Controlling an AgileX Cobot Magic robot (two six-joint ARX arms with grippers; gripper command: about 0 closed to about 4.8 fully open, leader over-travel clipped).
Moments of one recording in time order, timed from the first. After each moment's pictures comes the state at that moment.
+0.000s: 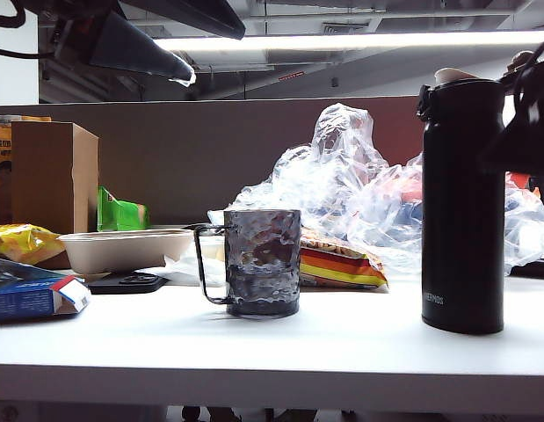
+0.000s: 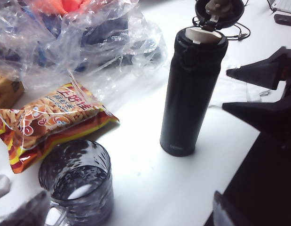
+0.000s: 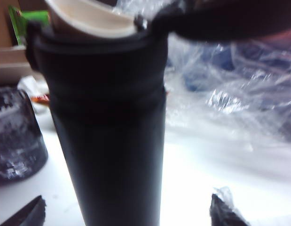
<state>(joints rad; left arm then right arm) -0.69 0.96 0.63 0.03 0.24 0.07 0.49 0.65 0.07 0.44 0.16 0.03</state>
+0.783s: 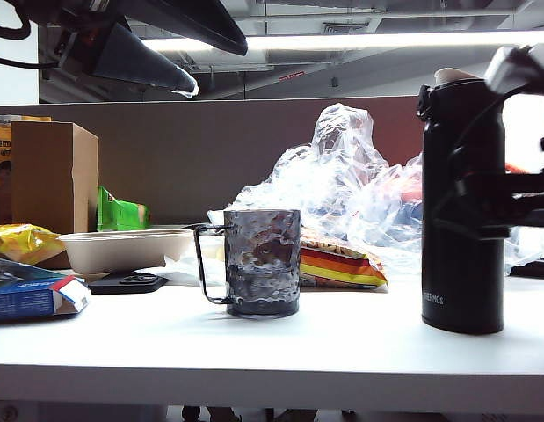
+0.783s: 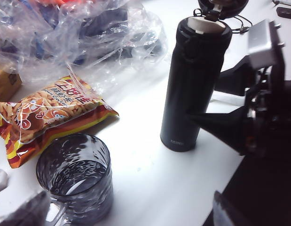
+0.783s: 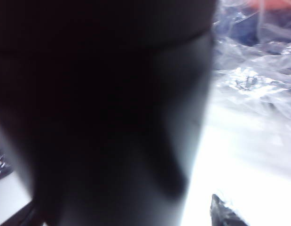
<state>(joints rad) -0.69 0.98 0.63 0.03 0.24 0.07 0.49 1.24 0.12 0.91 0.16 0.03</state>
